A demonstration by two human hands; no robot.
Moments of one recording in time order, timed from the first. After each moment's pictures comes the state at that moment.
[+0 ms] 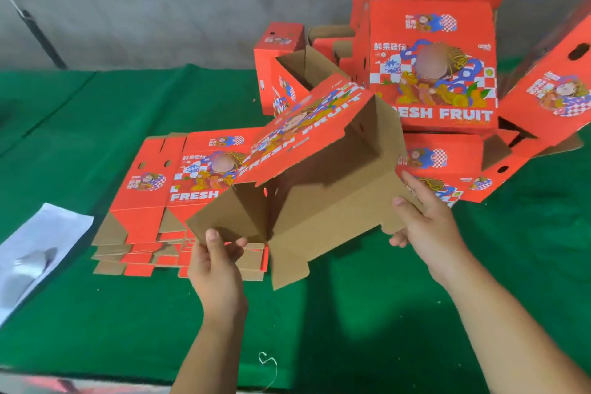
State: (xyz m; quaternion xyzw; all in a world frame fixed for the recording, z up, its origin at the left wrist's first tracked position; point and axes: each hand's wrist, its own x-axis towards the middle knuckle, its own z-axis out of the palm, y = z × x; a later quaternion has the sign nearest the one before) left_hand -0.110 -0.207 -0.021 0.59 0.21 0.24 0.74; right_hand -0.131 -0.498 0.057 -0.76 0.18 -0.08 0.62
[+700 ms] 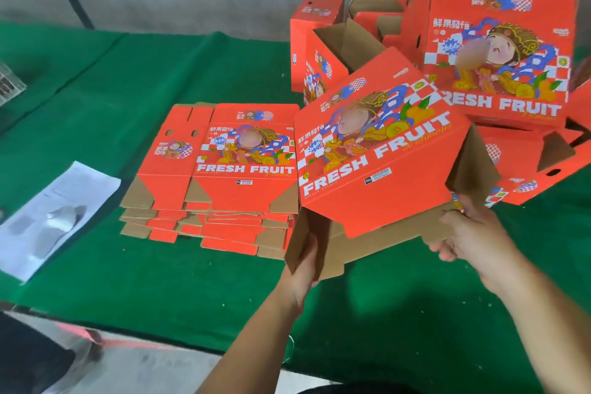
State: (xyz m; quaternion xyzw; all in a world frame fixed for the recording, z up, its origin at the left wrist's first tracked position) left_hand -0.121 -0.247 -0.087 0.62 0.21 -0.20 0.73; right_hand -0.128 -0.510 0.044 -0.81 0.22 0.02 0.54
